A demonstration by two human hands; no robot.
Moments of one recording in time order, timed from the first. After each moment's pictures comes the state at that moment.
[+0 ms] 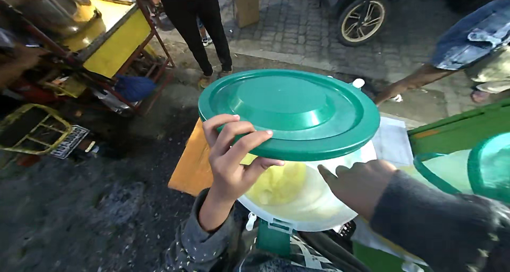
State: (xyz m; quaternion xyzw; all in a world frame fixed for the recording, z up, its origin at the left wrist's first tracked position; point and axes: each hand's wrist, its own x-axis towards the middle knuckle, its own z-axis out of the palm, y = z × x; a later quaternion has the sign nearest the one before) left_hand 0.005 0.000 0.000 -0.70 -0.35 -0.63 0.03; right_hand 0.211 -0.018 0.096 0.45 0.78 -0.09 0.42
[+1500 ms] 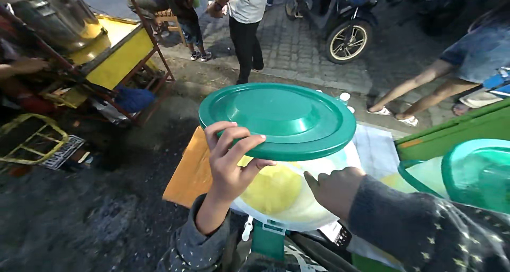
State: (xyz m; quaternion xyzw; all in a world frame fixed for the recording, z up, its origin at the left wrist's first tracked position) left_hand 0.008 0.003 -0.003 -0.69 -0.34 -0.64 0.04; right_hand 0.200 -0.023 0.090 0.44 0.77 -0.09 0.45
